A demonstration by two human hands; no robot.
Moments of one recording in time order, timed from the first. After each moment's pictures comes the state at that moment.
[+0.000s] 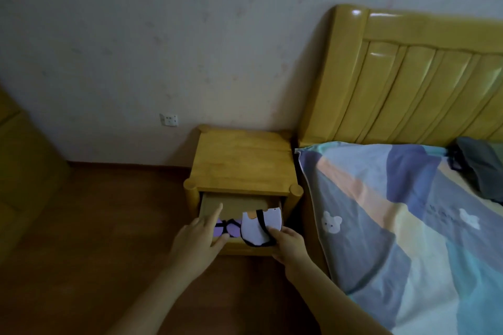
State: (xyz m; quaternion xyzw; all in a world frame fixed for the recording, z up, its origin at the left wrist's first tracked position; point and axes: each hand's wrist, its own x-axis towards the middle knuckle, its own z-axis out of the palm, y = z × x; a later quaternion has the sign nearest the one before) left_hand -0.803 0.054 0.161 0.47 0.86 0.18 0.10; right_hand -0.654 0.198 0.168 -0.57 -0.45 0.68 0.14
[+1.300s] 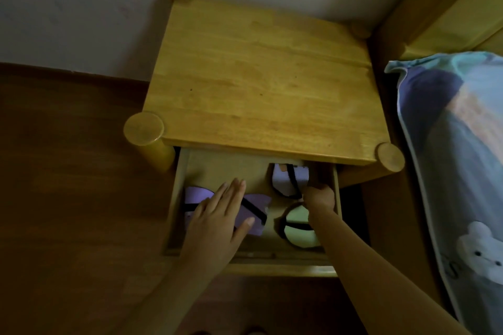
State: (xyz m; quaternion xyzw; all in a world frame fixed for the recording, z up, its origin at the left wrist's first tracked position) left_hand -0.924 0.211 -0.223 0.49 0.84 0.19 0.14; right_hand -0.816 0.419 -0.245 -0.72 -0.55 0.42 0.04
